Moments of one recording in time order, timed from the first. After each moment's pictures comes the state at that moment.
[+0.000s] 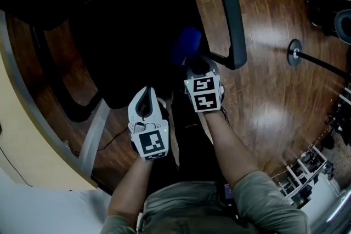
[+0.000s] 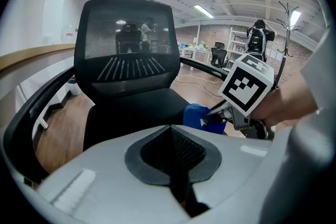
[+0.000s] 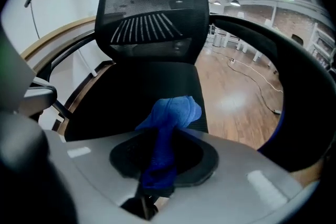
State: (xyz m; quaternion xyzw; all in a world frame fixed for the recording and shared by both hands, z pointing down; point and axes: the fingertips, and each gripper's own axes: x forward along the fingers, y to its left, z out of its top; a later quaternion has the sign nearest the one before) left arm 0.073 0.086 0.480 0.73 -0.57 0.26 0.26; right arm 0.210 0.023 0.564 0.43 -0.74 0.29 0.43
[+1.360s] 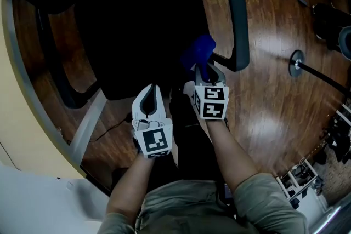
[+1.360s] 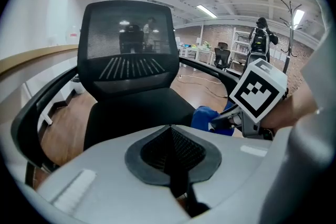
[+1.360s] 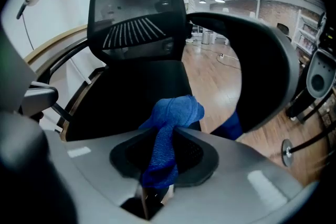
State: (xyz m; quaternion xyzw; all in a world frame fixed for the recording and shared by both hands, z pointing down) left arm 0.092 0.103 0.476 0.72 -0.59 0.26 0.26; right arm 0.245 0.056 0.560 0.47 -0.72 0.32 0.40
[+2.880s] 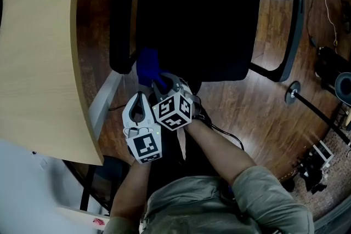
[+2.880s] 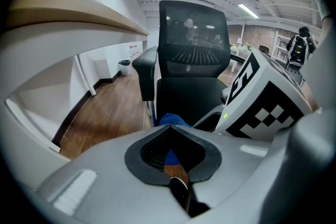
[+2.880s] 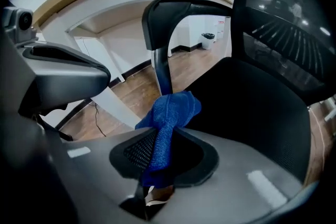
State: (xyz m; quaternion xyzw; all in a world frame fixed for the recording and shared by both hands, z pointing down) left arm -0.119 0.260 0.494 0.57 -0.72 0.23 0.32; right arm -0.080 0.234 0.578 0.09 -0.85 0.16 0.49
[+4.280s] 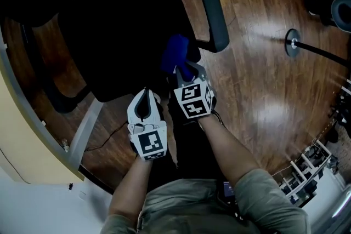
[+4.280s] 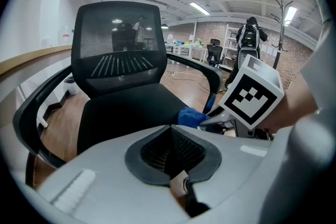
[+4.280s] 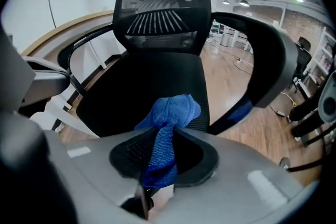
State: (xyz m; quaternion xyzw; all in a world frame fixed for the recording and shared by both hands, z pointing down) left arm 0.125 0.139 0.480 0.74 -0.56 0.27 0.26; right arm 0.239 0.099 0.570 0.39 -0.75 0.28 0.45
